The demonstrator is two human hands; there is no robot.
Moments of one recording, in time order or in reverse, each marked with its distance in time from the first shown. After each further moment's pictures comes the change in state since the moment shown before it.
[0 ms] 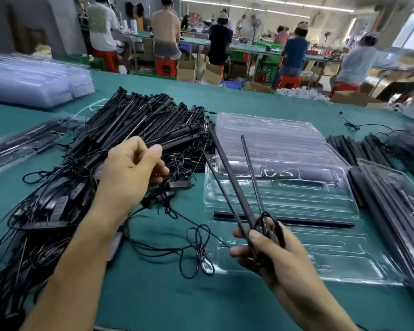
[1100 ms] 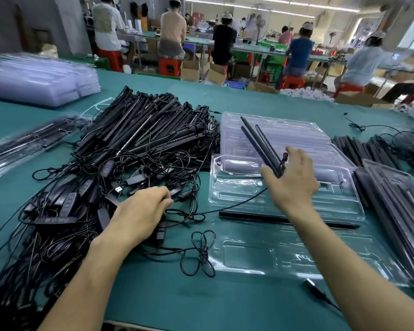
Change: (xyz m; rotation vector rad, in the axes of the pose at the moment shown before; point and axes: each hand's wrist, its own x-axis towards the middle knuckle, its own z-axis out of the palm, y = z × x) left_hand -0.017 -0.076 -0.008 0.899 -0.385 0.072; right_hand 0.123 -0.045 -0.017 -1.151 0.600 -0.431
